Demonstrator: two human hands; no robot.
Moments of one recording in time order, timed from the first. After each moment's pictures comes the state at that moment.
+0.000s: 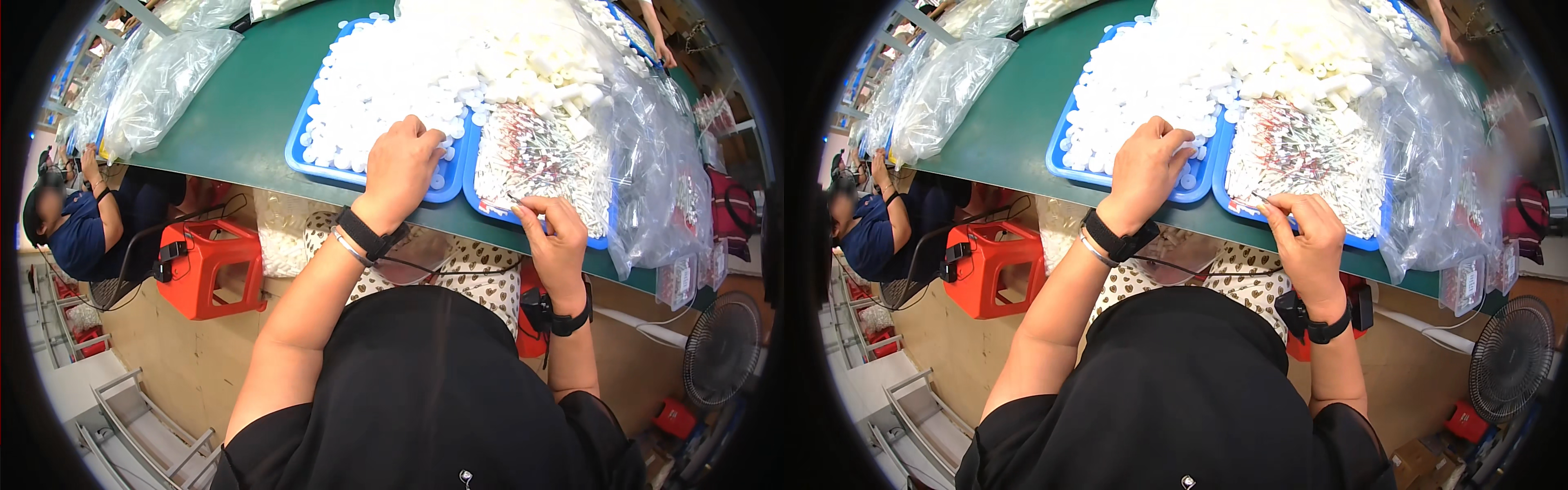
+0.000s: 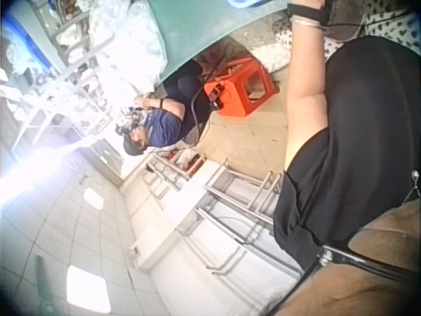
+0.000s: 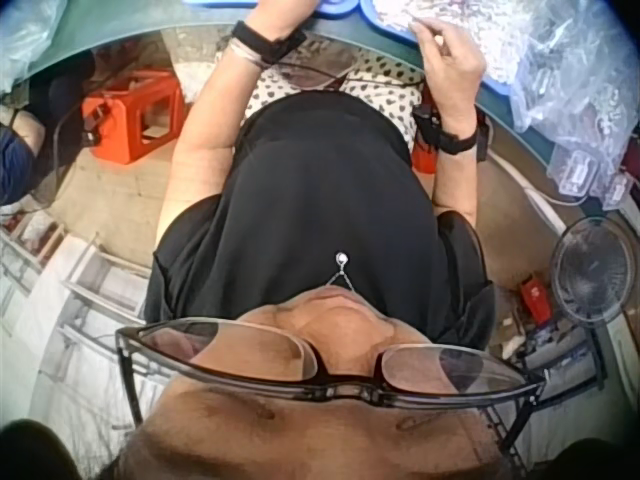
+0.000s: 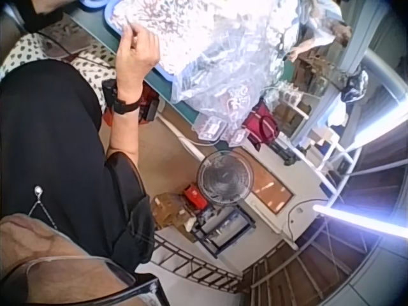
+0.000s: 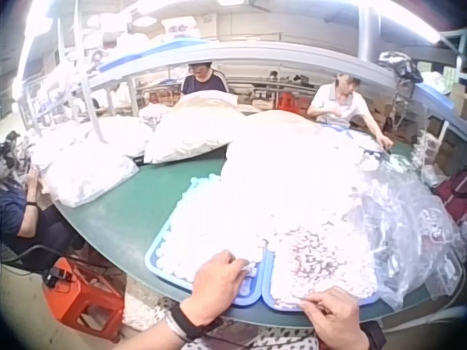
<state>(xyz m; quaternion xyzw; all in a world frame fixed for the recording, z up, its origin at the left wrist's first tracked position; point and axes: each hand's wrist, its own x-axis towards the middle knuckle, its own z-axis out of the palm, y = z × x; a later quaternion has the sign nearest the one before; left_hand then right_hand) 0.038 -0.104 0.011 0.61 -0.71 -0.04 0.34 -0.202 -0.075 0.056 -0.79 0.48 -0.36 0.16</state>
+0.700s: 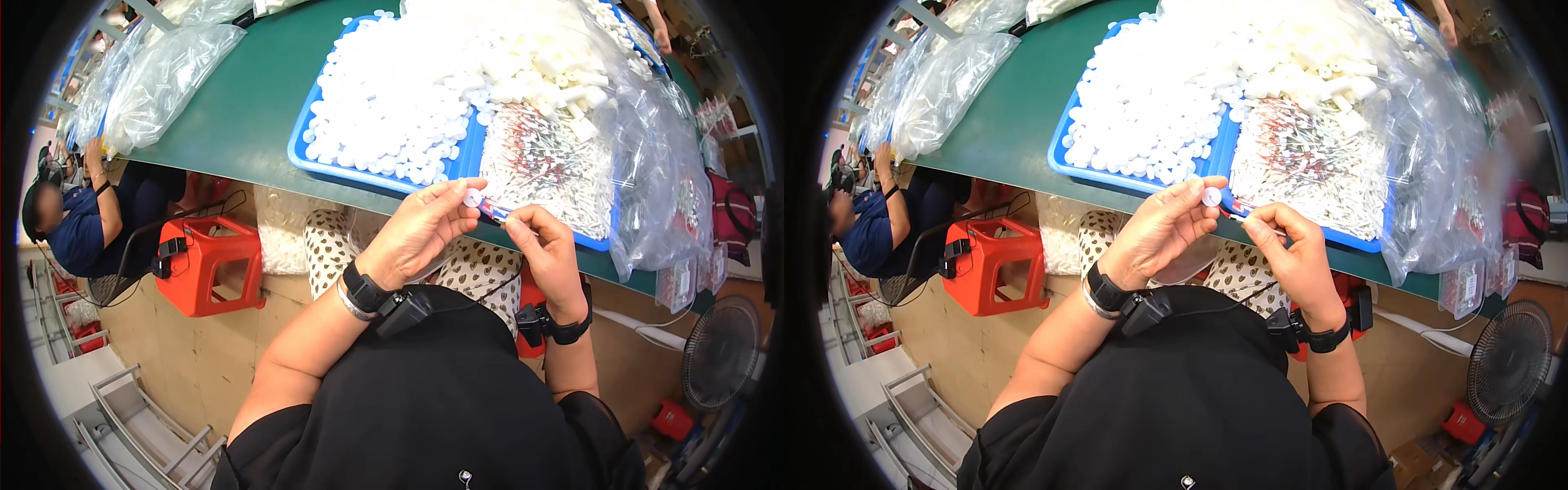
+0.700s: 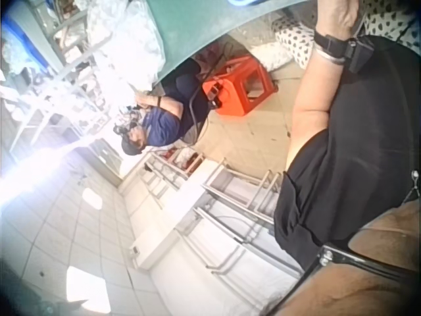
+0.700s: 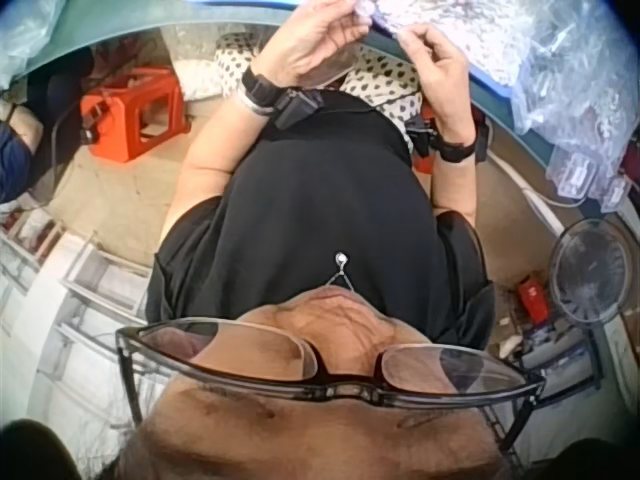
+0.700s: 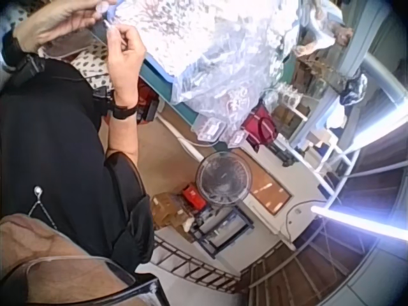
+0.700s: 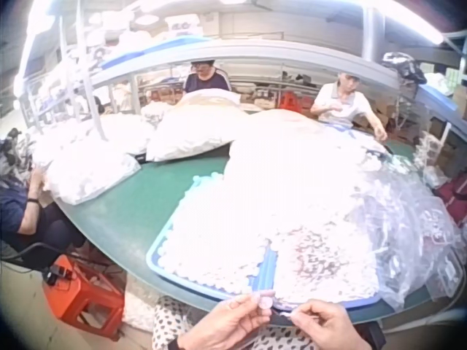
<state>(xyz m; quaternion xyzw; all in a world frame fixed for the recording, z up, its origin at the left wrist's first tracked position) 0.012 -0.046 0.015 0.26 -0.13 -0.80 0.52 -0.196 -0.063 0.057 -0.62 0.45 -0.32 0.55</state>
